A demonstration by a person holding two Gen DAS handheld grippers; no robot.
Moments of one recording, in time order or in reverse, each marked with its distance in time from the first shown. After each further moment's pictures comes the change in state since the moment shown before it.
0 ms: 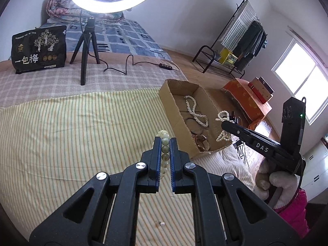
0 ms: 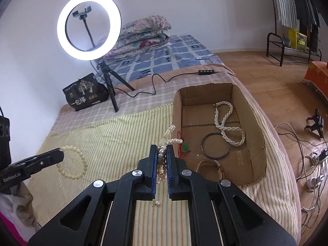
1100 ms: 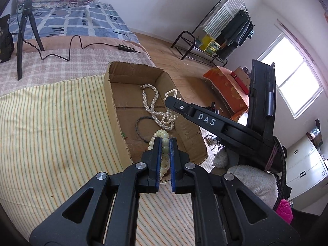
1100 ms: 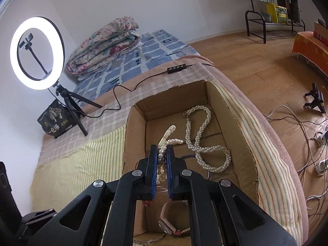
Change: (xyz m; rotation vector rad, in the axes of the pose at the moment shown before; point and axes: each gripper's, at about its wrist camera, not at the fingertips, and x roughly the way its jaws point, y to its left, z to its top) left arm 0.124 -0.087 0.014 0.005 0.099 -0.146; right arm 0.065 -0.078 0.038 0.192 0.020 -0.048
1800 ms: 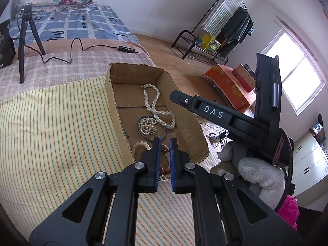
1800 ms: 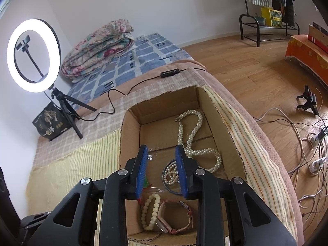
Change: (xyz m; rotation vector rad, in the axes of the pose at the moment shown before) left arm -0.006 -0.001 -0.001 0.026 -0.003 0.026; right arm -0.012 0.001 0.005 0.002 -0.021 -0.051
